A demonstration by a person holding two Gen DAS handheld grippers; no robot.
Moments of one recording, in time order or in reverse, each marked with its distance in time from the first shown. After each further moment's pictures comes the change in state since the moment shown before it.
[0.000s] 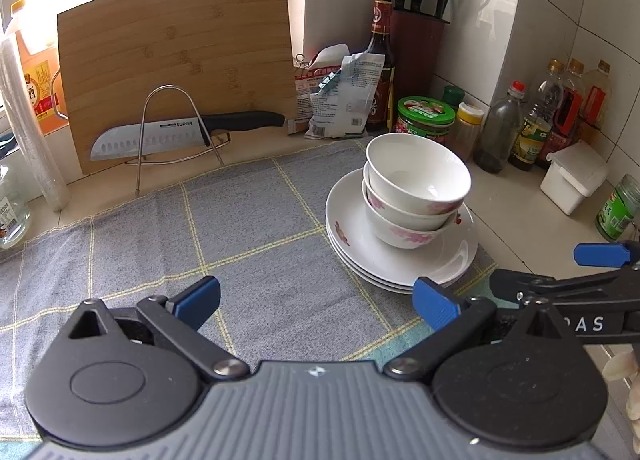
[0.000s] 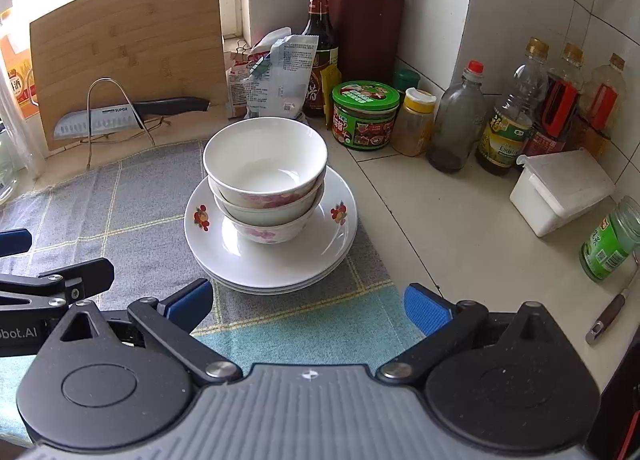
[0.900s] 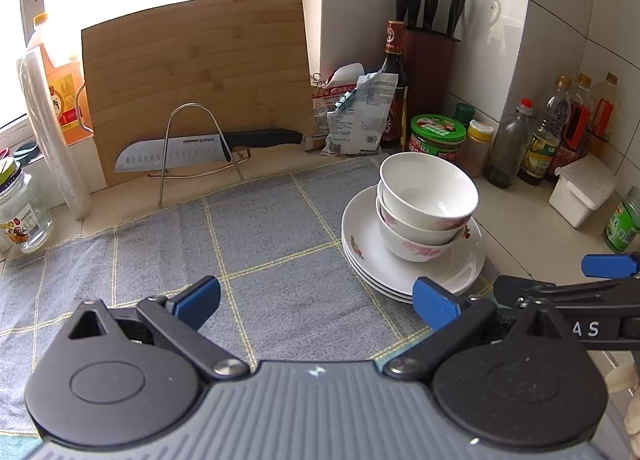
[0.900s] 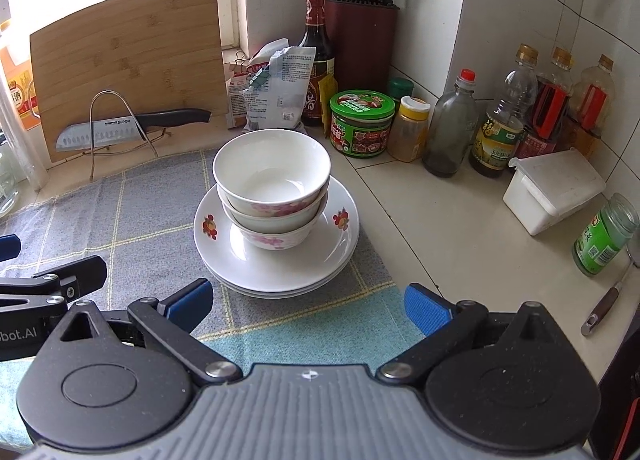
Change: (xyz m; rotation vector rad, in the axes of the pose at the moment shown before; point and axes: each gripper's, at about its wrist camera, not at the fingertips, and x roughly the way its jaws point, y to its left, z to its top) left arm -0.019 0.001 0.003 -0.009 -0.044 0.043; right arm -0.013 0.008 0.002 0.029 -0.014 -0.015
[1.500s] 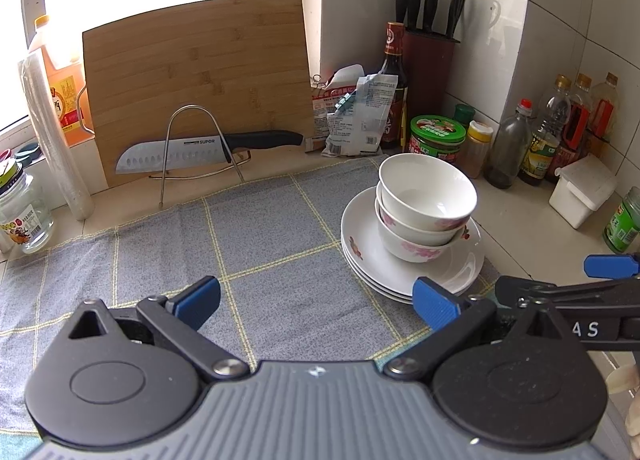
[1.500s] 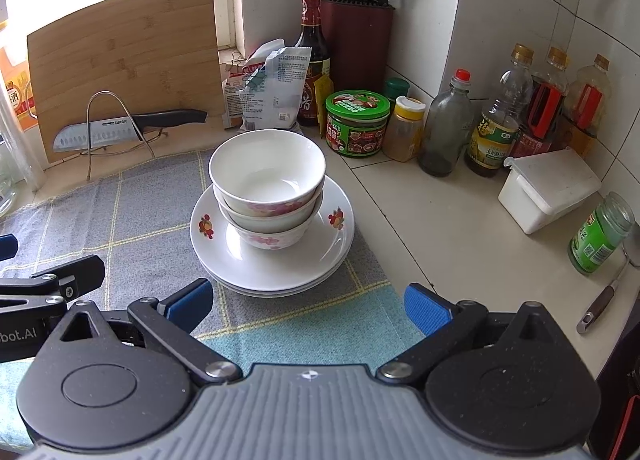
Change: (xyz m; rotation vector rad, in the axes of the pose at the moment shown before) left arm -0.001 -0.001 0.001 0.001 0.000 0.003; right arm -0.001 0.000 0.000 -0.001 0.000 -0.010
